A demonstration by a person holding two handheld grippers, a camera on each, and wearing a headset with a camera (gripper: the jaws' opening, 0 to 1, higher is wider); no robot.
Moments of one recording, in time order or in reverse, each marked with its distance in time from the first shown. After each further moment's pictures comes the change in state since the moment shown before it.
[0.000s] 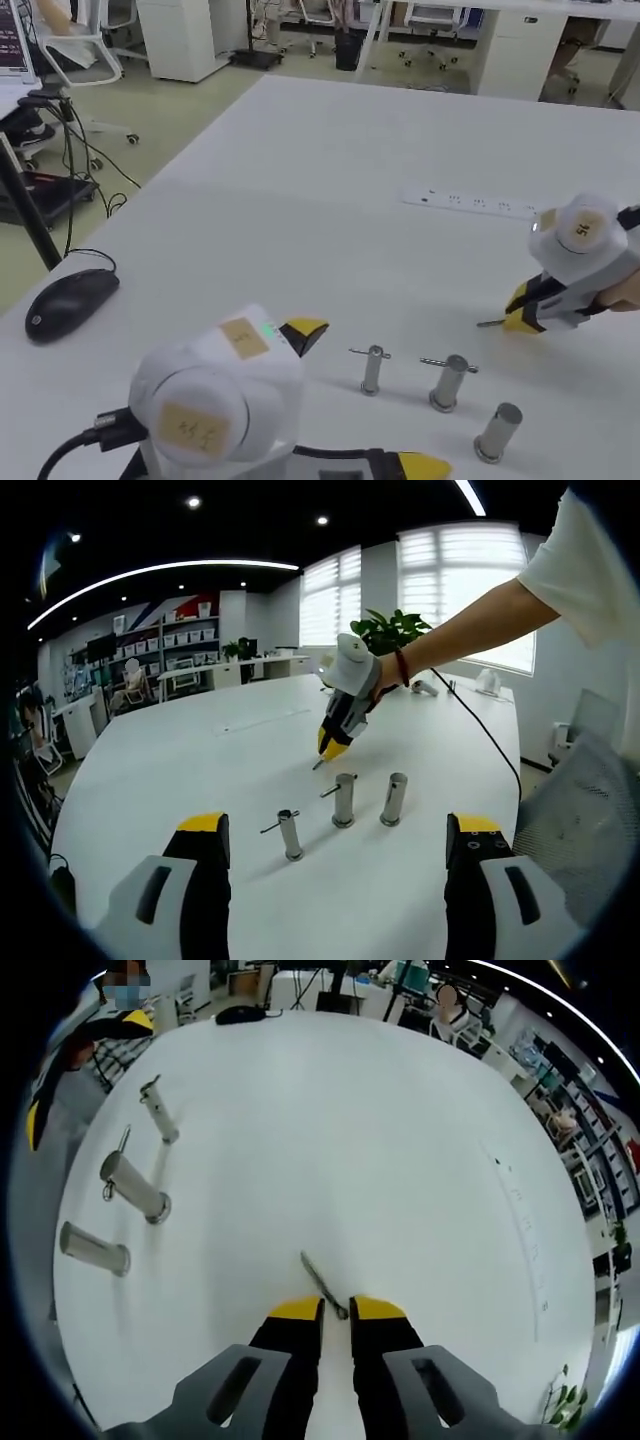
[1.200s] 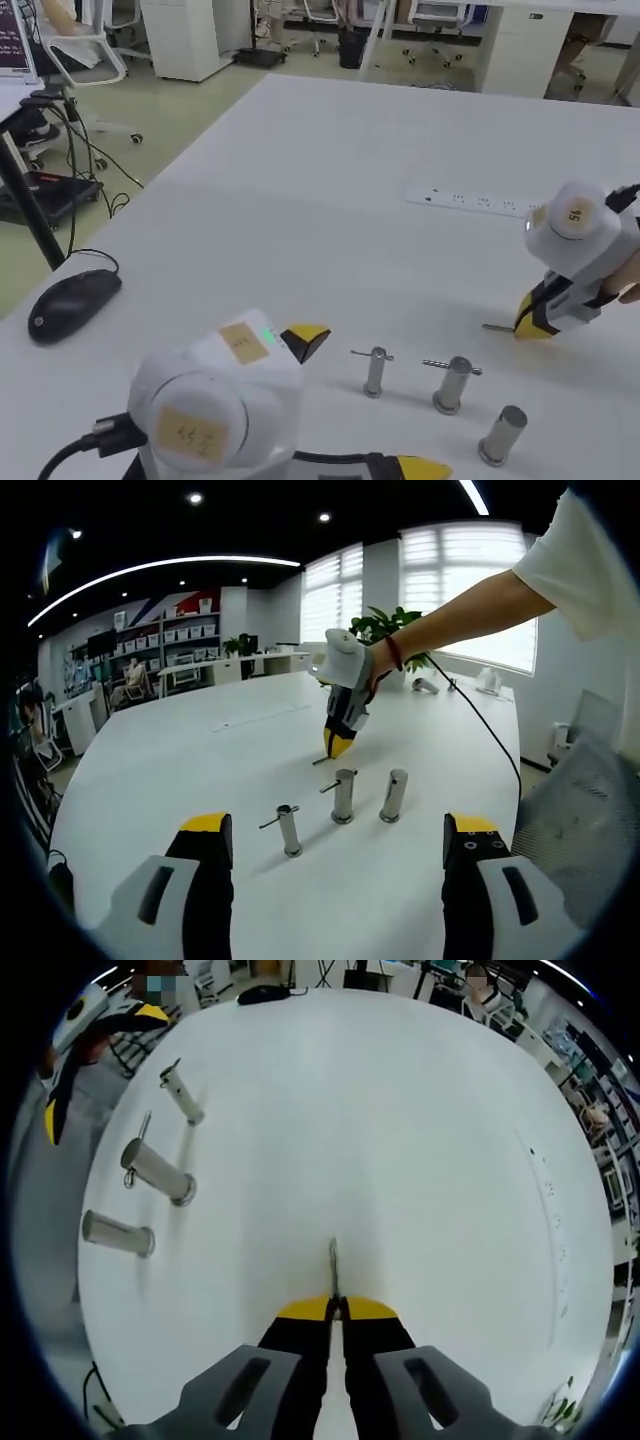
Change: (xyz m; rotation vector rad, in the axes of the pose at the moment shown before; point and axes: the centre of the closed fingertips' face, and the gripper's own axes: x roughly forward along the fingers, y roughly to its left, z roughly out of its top) left arm 0.000 0.000 -0.004 -0.009 0.015 -0.002; right arm -0.003 0.018 -0.008 -0.039 0.106 0.144
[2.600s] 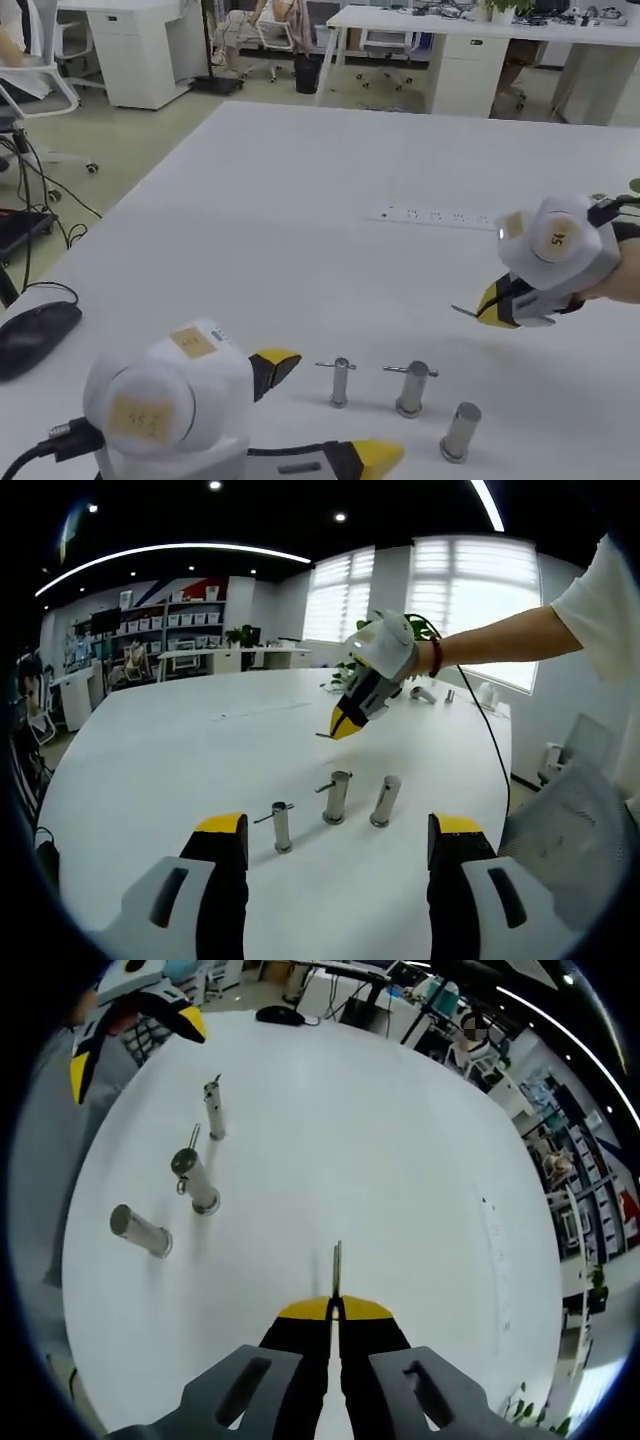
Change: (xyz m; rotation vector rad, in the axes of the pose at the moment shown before) left arm -0.003 -0.001 0.004 -0.094 0.000 -0.028; right arm -0.048 0.013 0.019 -0.117 -0.118 -0.233
